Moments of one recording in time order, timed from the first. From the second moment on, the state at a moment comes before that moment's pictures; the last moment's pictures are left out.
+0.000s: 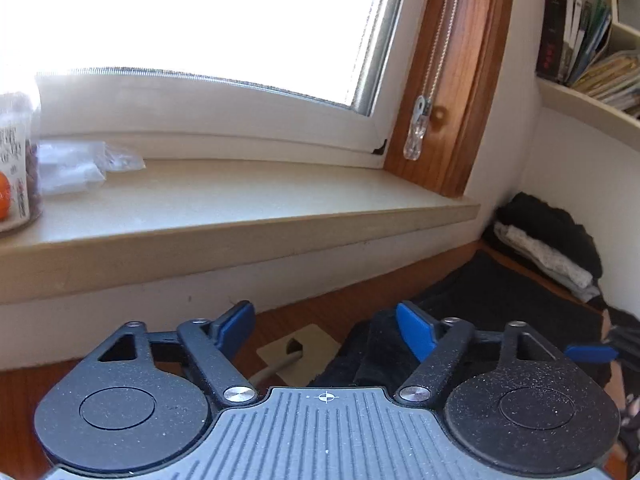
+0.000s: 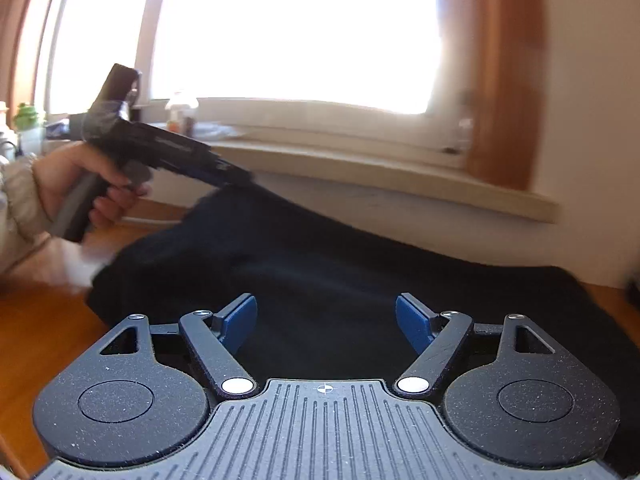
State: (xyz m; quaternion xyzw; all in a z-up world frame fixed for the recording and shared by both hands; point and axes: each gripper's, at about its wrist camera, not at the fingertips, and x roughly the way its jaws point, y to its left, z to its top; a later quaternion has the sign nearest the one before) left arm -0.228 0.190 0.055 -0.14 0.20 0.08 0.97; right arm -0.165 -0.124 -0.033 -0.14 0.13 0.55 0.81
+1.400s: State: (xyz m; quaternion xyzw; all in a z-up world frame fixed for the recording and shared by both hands) left arm -0.222 0.198 0.036 -0.21 0.22 0.02 0.95; right arm -0.158 -0.030 -0.043 -0.13 0.26 0.58 0.76
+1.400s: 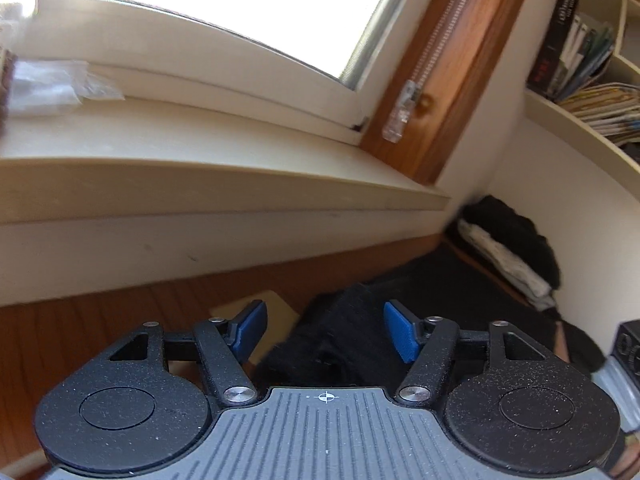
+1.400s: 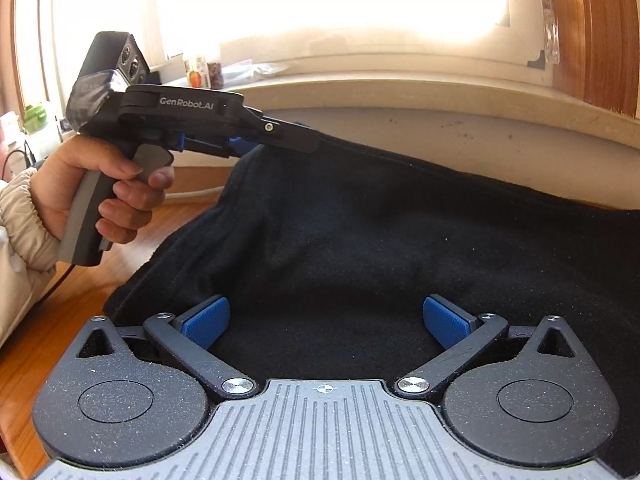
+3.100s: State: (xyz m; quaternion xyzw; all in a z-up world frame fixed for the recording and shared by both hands) left arm -0.220 0.152 0.043 -0.23 0.23 -0.18 0.93; right arm -0.152 -0.026 -0.047 -0.13 0.26 0.58 0.76
